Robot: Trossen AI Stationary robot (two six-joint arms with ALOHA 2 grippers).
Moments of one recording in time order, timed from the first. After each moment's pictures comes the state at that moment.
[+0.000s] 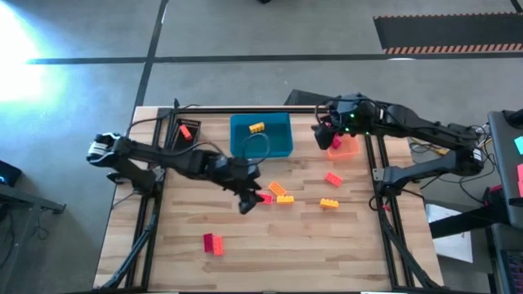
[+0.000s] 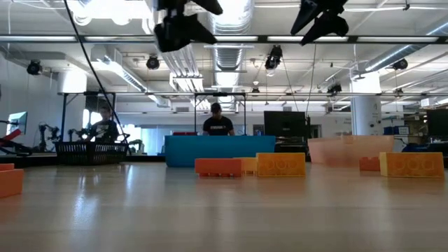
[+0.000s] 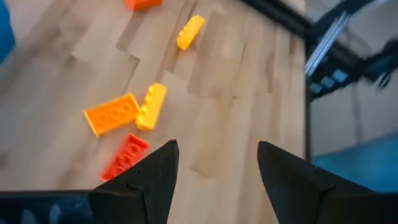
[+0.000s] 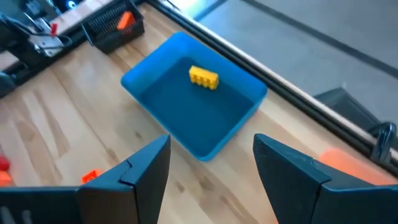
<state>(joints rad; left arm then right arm) -0.13 1.49 1.25 -0.45 0.05 -0.56 -0.30 1.17 1.31 -0.85 0.18 0.38</state>
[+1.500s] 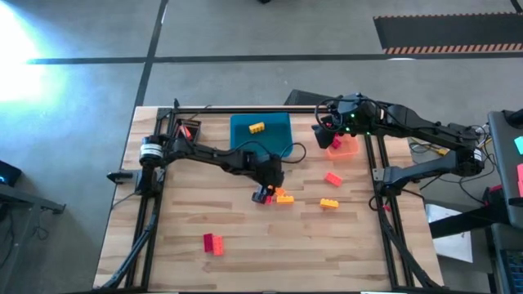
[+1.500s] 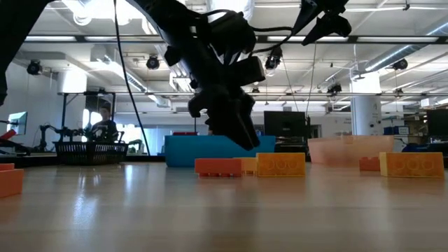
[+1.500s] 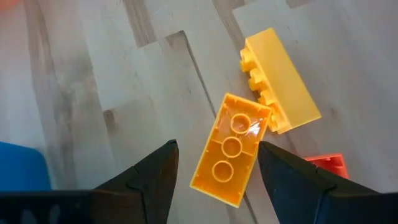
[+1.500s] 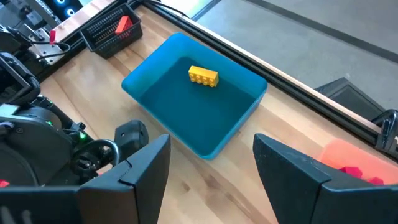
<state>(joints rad) 0.05 1.96 1.33 -0.29 0.10 0.40 -0.30 1.17 1.31 -0.86 0.18 0.45</state>
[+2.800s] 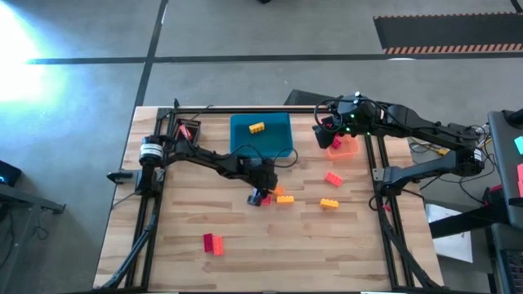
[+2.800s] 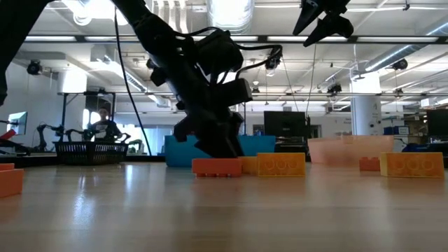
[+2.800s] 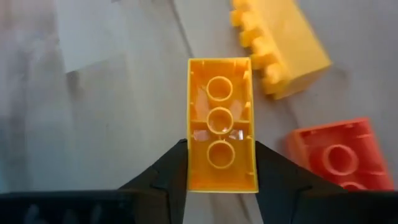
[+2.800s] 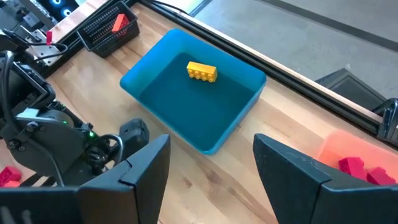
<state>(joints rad) 0.06 1.96 1.16 -0.10 0.10 0.37 -0.30 1.17 1.31 -0.88 0.18 0.49</state>
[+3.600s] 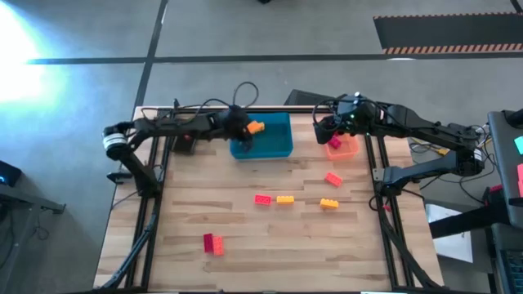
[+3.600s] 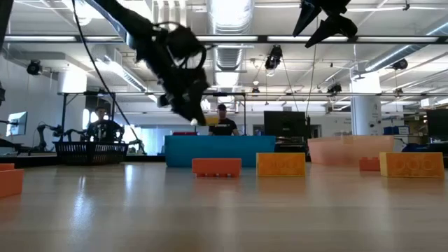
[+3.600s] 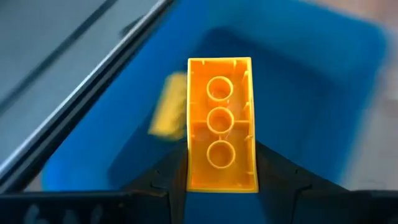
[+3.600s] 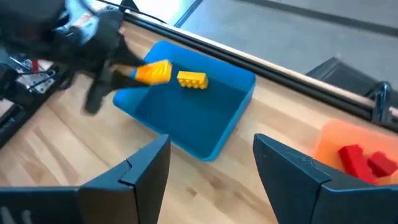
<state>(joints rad) 0.44 1.62 1.06 -0.25 -0.15 -0.09 -0.30 1.17 1.31 -0.88 0.24 0.61</state>
